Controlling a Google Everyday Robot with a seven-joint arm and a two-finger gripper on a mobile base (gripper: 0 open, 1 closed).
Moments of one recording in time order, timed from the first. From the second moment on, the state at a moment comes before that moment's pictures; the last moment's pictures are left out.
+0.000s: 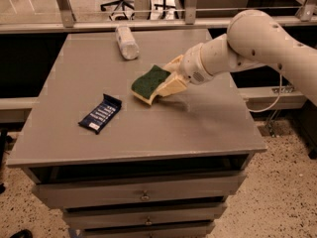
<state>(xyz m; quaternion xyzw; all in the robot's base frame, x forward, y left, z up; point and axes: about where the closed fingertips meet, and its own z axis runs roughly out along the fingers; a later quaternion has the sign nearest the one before) 0.636 -0.028 0.855 -0.59 0.68 0.15 0.41</state>
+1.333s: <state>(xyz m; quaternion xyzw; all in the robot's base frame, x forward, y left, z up) 0.572 0.009 0.843 -0.63 0.66 0.20 0.36</state>
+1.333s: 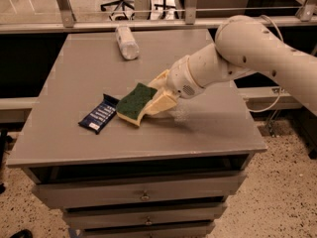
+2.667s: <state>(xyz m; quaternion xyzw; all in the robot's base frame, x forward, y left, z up) 0.559 0.014 0.849 -0.63 0.66 0.21 0.36</state>
